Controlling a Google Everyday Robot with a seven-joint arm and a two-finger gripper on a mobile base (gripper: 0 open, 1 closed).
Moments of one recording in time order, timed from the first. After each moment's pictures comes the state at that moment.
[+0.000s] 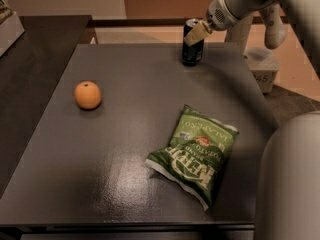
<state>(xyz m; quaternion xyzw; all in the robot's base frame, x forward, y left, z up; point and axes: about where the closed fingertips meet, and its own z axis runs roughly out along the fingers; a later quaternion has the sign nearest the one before) 0.749 -0.124 0.918 -0.41 0.83 0.13 0.34</state>
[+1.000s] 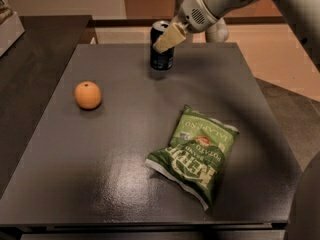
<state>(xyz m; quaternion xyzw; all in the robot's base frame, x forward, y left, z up) 0.668 -0.025 0.947 -0.52 0.76 0.20 0.33</state>
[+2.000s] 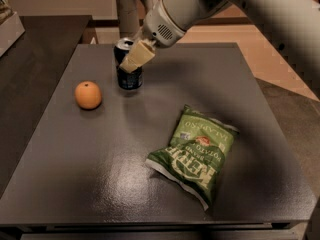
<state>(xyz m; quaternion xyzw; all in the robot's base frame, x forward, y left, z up) 0.600 0.061 0.938 -0.61 0.69 0.24 0.30</state>
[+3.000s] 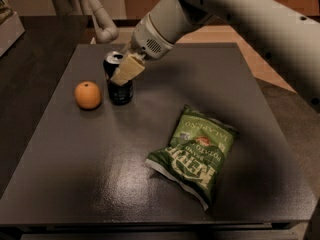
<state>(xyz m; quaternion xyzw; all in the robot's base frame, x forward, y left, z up) 0.581 0.089 0.913 -0.64 0.67 0.25 0.29</state>
